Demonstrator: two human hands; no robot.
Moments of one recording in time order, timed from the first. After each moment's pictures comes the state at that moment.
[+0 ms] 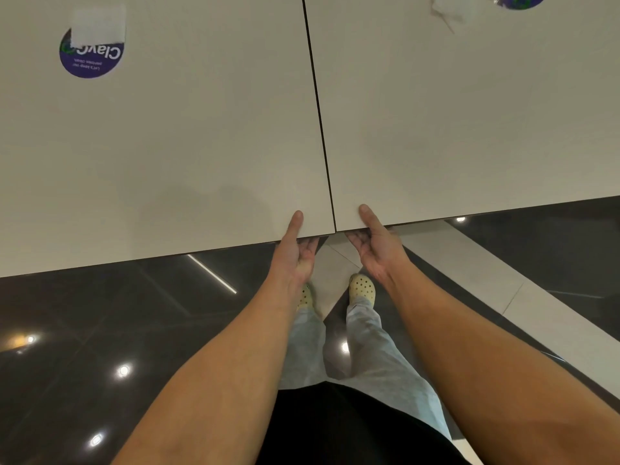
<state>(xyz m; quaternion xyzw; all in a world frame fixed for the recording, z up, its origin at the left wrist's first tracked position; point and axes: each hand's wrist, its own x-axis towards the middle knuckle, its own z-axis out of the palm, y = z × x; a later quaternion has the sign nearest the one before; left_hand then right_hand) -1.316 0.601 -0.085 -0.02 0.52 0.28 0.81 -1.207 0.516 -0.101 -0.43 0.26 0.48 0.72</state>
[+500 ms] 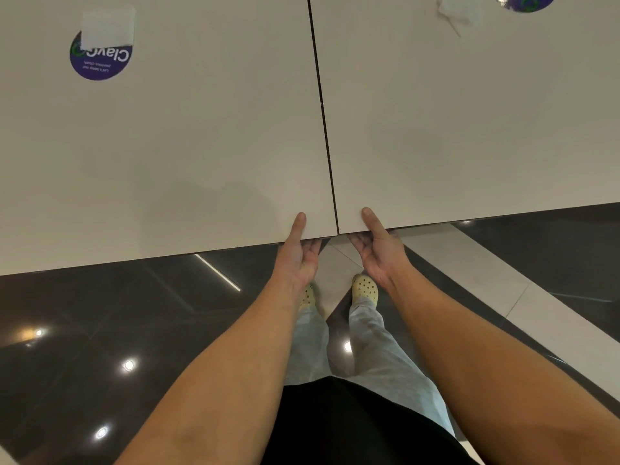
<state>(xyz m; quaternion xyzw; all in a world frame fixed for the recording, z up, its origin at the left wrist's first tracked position) -1.315 0.599 -0.085 -0.04 0.52 0.29 0.80 -1.207 0.515 -0.097 -0.43 0.27 0.47 0.72</state>
